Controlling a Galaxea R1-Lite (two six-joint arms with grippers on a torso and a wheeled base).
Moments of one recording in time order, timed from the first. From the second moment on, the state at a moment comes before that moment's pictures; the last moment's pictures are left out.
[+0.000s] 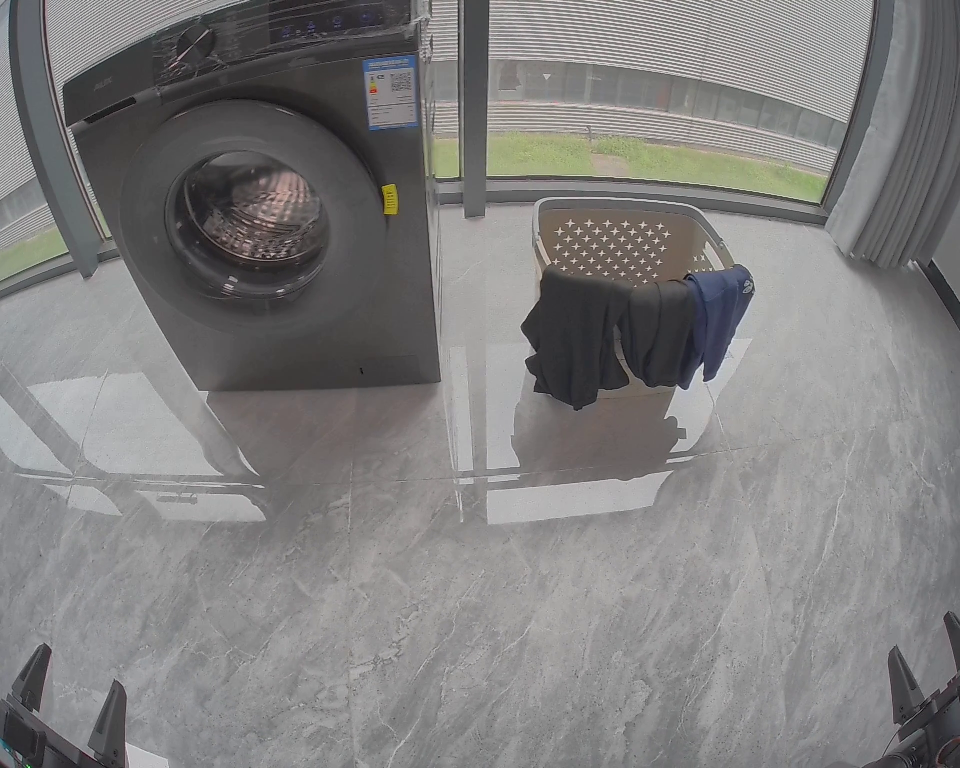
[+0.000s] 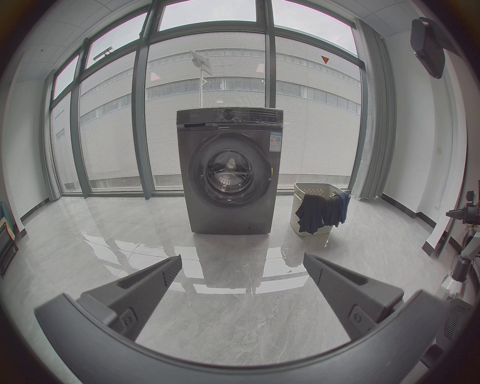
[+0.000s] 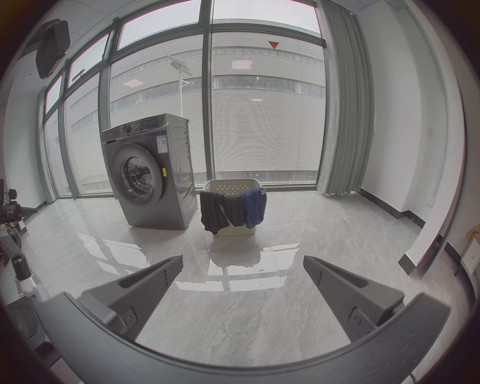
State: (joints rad) left arm 0.00 0.02 -0.02 0.00 0.01 -0.02; right arm 0.00 0.02 -0.02 0.00 -0.01 0.00
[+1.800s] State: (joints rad) left arm 0.00 0.02 -0.02 0.00 0.01 -0.03; right arm 0.00 0.02 -0.02 0.00 -0.01 0.00
